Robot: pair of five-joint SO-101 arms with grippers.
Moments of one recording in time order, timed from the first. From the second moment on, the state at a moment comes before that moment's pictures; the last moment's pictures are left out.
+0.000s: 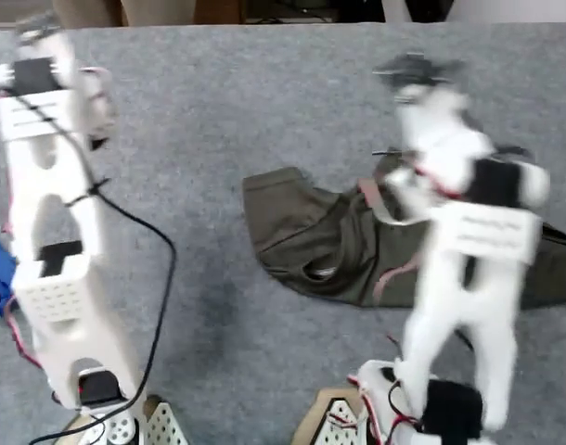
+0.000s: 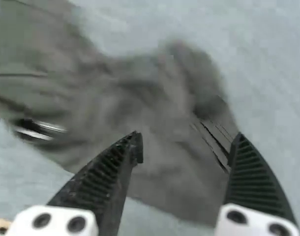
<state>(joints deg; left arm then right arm) -17.7 29.6 -51.8 100.2 5.5 -0.4 -21.1 5.2 85.2 31.3</state>
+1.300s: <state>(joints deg) -45.6 29.5 -31.4 100.2 2.0 -30.8 64.0 -61.1 91.3 10.2</state>
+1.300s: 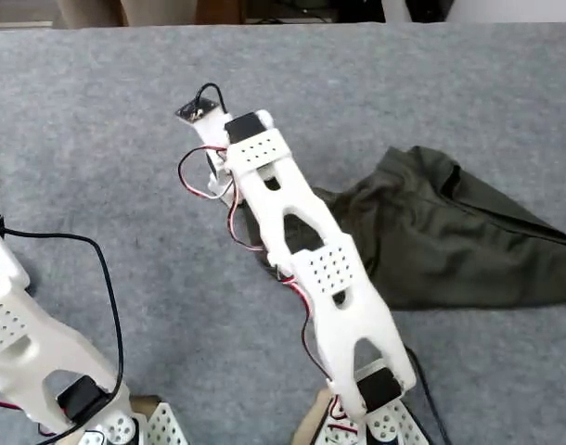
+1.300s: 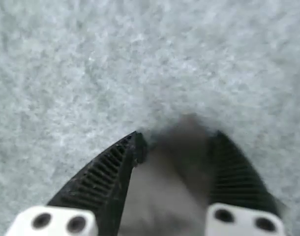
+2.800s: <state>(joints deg) -53.8 29.5 -31.4 100.2 2.0 -54.9 25.8 -86.7 71.6 29.7</state>
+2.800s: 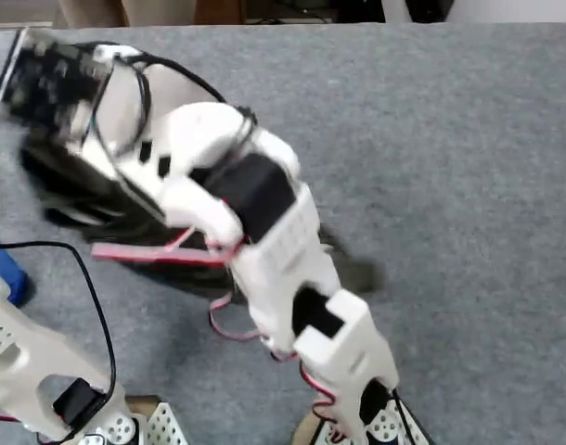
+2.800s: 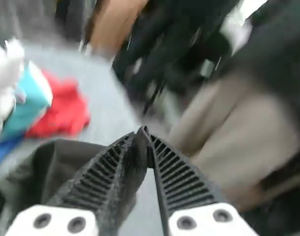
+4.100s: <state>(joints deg) -21.5 29.6 -33.1 100.2 2.0 19.3 55.3 -83.4 100.5 37.5</state>
